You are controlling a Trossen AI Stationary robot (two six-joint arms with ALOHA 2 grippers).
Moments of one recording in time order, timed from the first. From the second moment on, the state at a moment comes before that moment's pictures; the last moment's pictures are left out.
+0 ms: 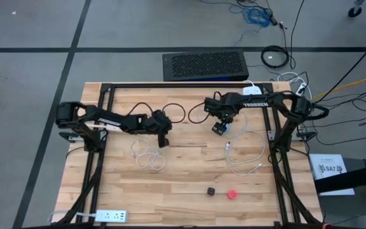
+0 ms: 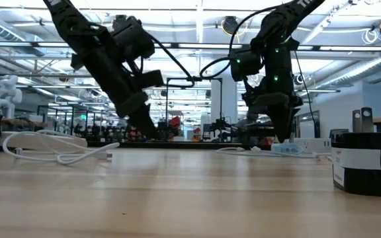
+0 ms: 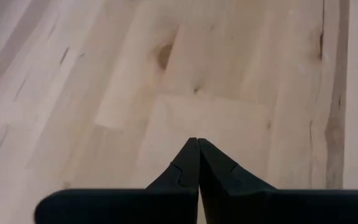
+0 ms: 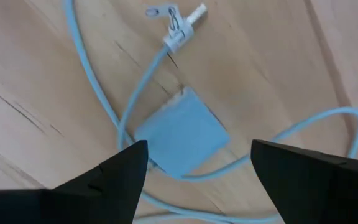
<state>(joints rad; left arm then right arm) 0.15 1.57 0.70 0.02 -0.15 0.01 -0.36 1.74 1.13 -0.99 0.08 0.29</state>
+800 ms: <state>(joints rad) 0.16 1.53 0.70 0.10 -0.16 -0.10 -0.38 1.74 0.99 -0.74 0.05 0.60</state>
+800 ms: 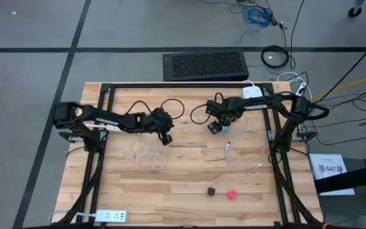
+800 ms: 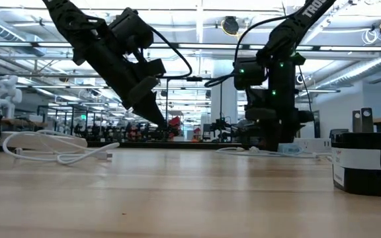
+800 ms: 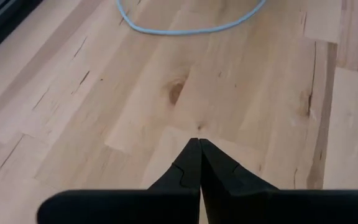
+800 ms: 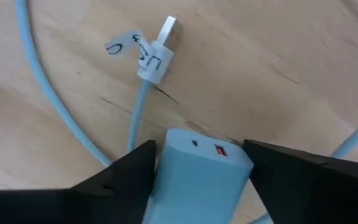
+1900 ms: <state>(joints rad) 0.36 1.55 0.34 1.21 0.32 -0.33 -0.17 1.55 1.09 -0.17 0.16 0.20</state>
